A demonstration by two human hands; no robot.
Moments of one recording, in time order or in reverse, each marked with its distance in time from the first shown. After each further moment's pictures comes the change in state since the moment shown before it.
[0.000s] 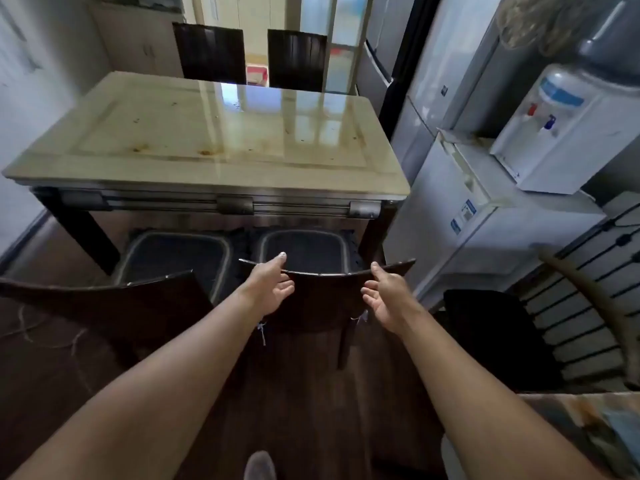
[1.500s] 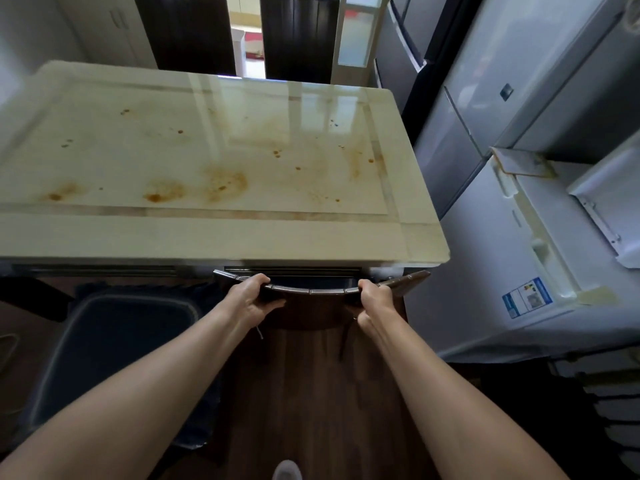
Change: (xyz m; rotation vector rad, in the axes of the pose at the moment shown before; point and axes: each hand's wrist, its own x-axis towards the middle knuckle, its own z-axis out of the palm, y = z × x) left_hand 0.320 0.184 0.094 -0.063 0.247 -0.077; right_hand 0.373 -0.135 0.109 0.032 0.266 0.083
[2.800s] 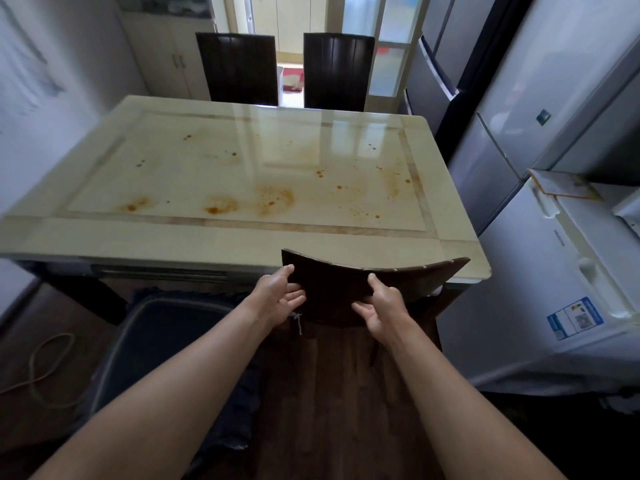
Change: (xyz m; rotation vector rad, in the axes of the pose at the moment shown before) left_hand -0.056 0.036 -0.041 0.042 -0.118 0.089; right_hand -0.084 0.003 0.045 0.072 -0.238 0.031
